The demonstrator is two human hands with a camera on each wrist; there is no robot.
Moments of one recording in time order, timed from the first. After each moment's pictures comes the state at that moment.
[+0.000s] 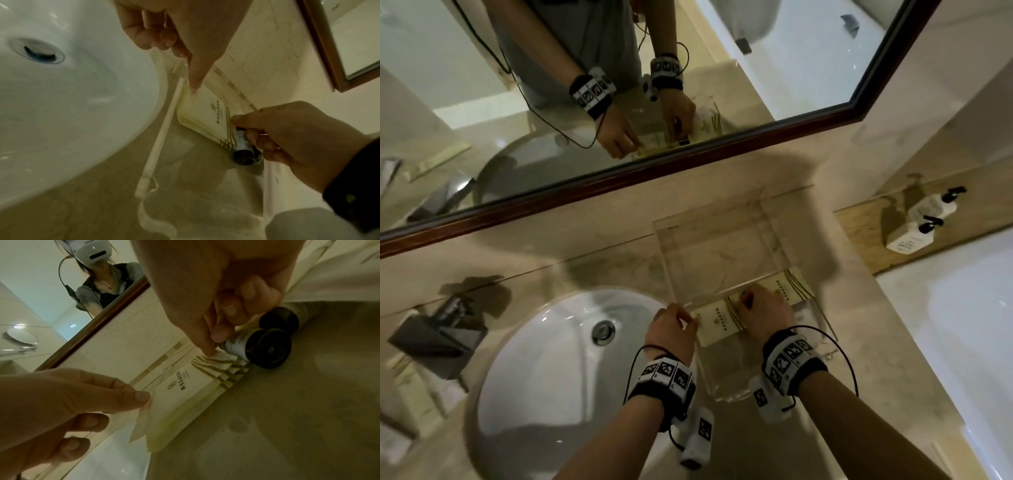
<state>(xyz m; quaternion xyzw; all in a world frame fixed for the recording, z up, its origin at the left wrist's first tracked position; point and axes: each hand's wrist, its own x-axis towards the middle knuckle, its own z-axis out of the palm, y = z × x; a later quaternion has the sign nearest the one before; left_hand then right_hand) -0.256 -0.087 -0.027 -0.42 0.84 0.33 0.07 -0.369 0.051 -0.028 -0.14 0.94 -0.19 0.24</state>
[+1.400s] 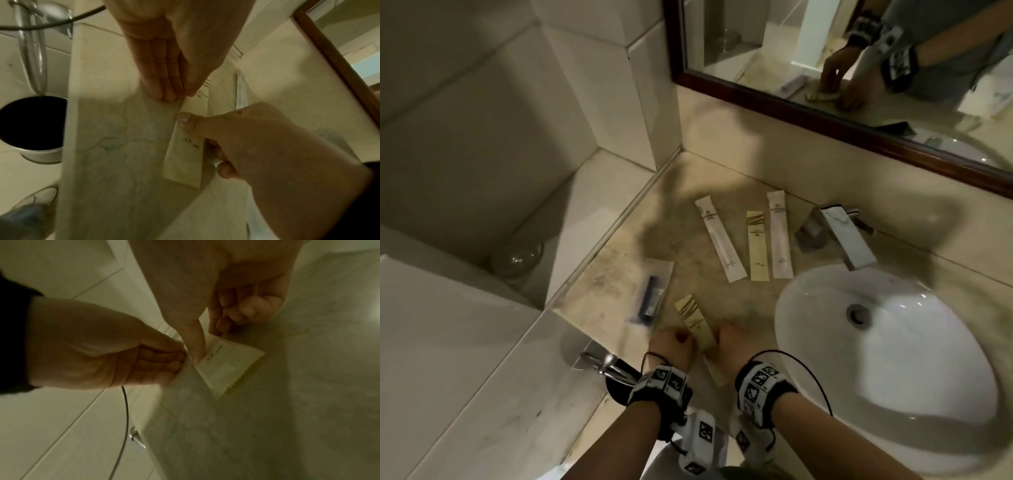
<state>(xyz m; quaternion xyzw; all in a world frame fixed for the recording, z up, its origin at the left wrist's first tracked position) 0.263 -0.285 -0.046 -0.73 0.56 0.39 -0.03 0.129 -0.261 -0.038 -0.60 0.73 0.05 0.31</state>
